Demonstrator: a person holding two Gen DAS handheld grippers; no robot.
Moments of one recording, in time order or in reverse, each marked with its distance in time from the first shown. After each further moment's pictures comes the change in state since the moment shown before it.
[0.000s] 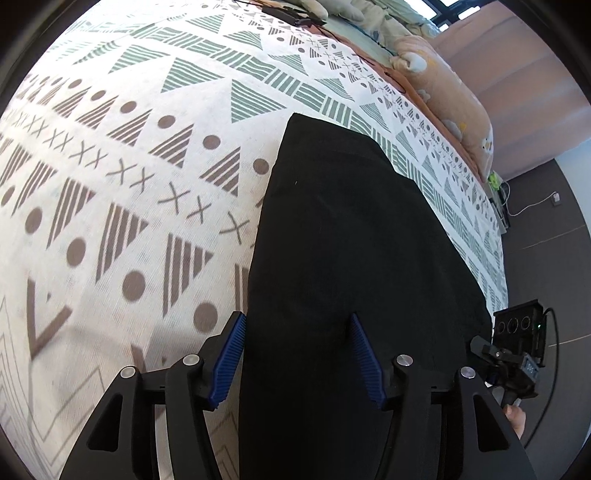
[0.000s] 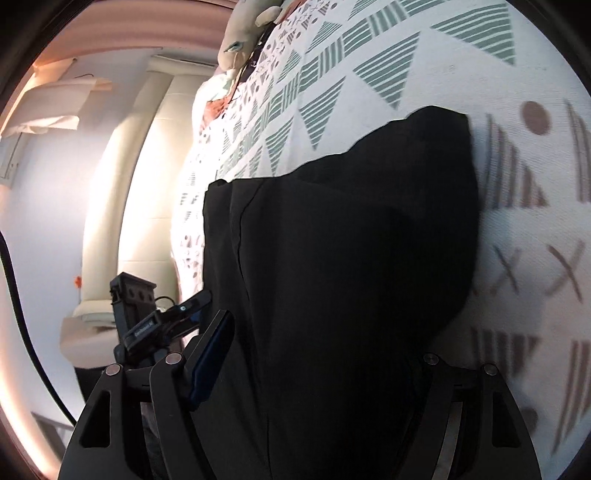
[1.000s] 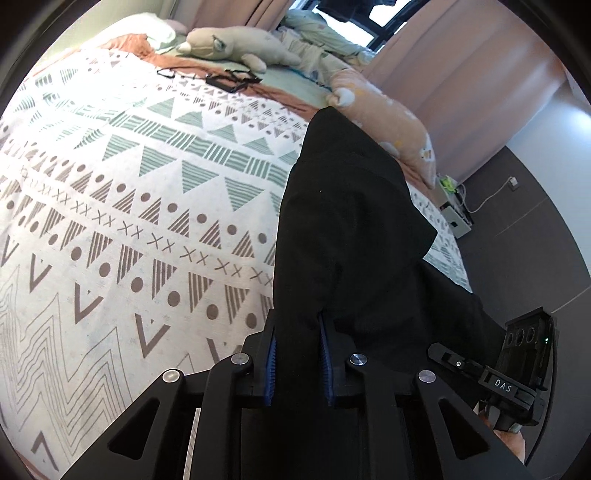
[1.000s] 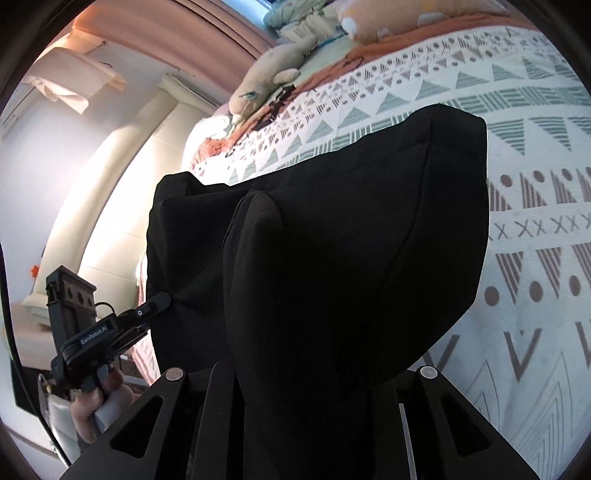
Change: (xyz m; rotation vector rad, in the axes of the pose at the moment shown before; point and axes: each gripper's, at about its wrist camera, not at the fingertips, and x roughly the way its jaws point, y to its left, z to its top) left arm -0.114 -0.072 -0.055 0.160 -0.186 -0.078; right arm -0.097 0.119 -0.128 -0.164 -0.294 -0.289
